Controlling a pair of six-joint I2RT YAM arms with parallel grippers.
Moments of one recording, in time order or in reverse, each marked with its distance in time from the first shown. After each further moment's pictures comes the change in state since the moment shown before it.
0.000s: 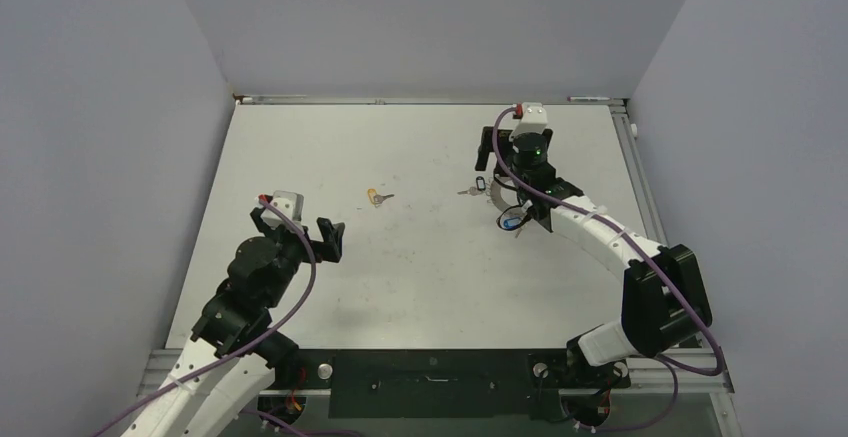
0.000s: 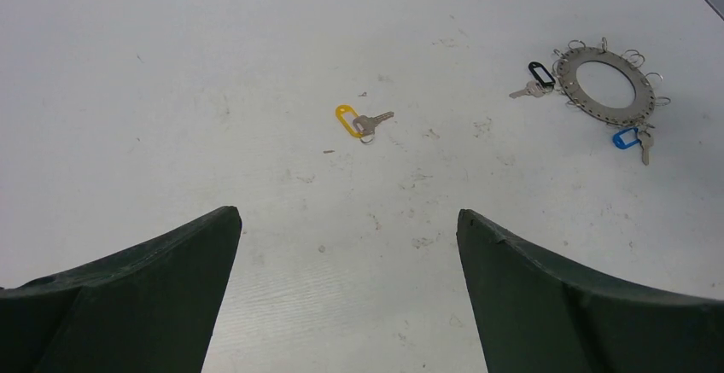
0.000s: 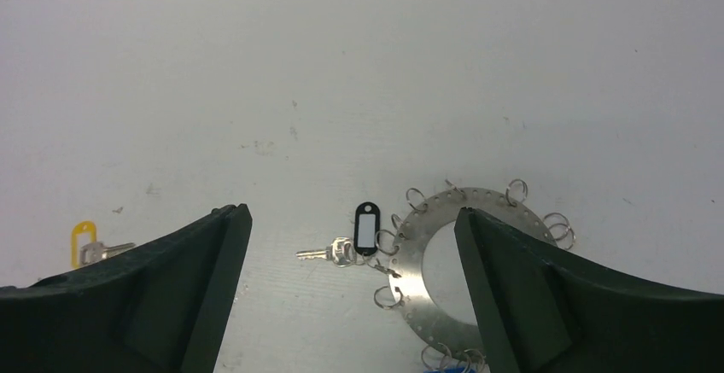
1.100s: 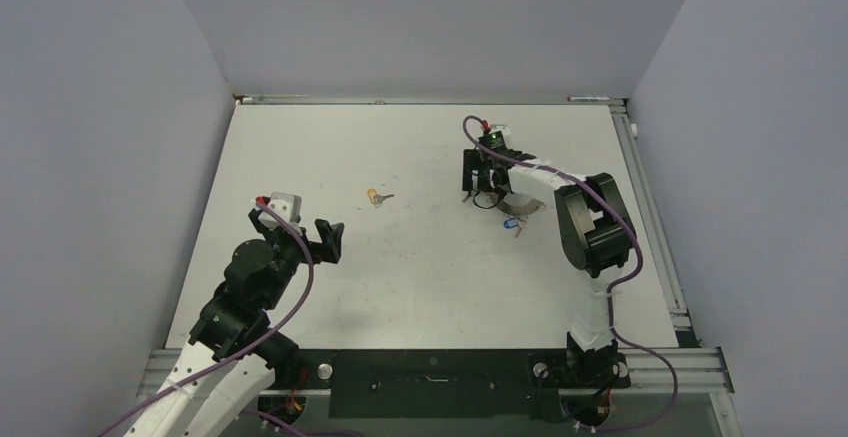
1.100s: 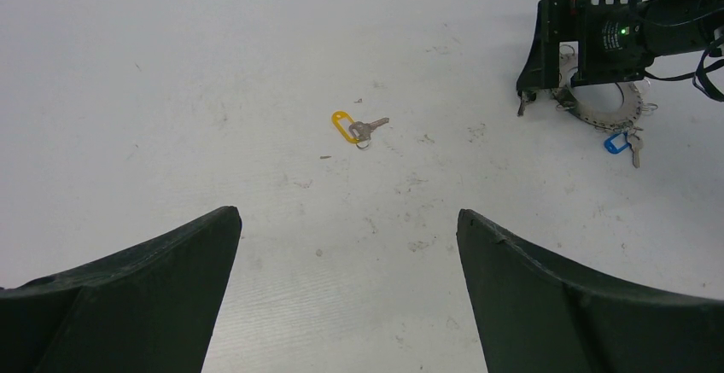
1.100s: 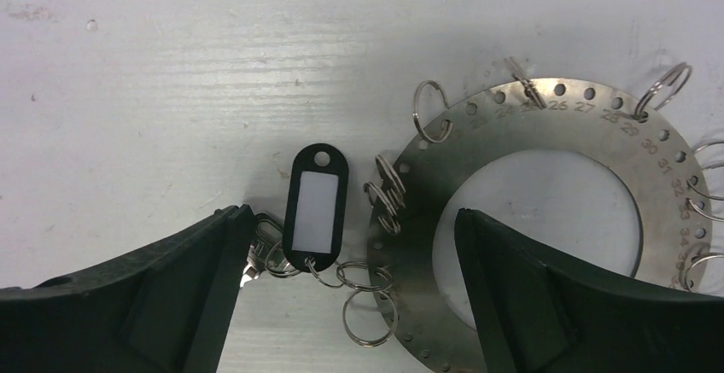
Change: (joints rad) left arm 0.000 -0.026 0.000 0.000 0.011 0.003; right arm -0.019 0.559 0.362 -0.404 -0.002 0.094
